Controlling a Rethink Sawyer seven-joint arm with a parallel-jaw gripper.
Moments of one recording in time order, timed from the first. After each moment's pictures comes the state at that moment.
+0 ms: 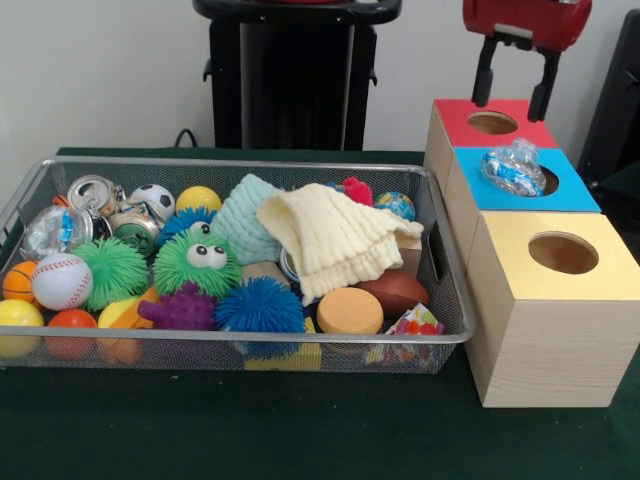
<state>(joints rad) 0.09 -0.82 -0.11 1.66 0.06 0.67 2.34</state>
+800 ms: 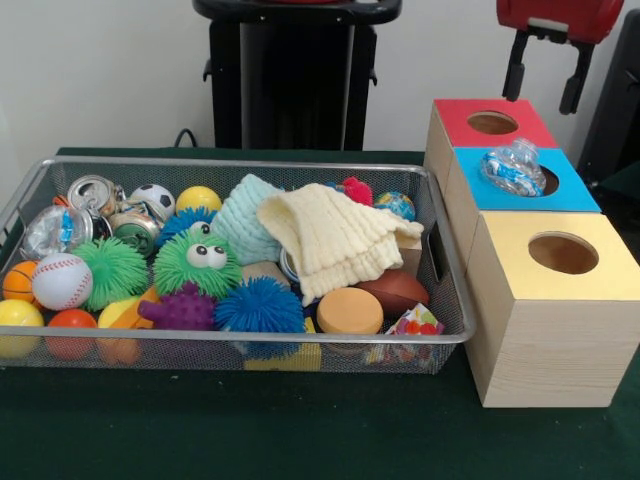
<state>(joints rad) 0.13 -0.83 -0.11 1.66 0.07 0.67 2.34</state>
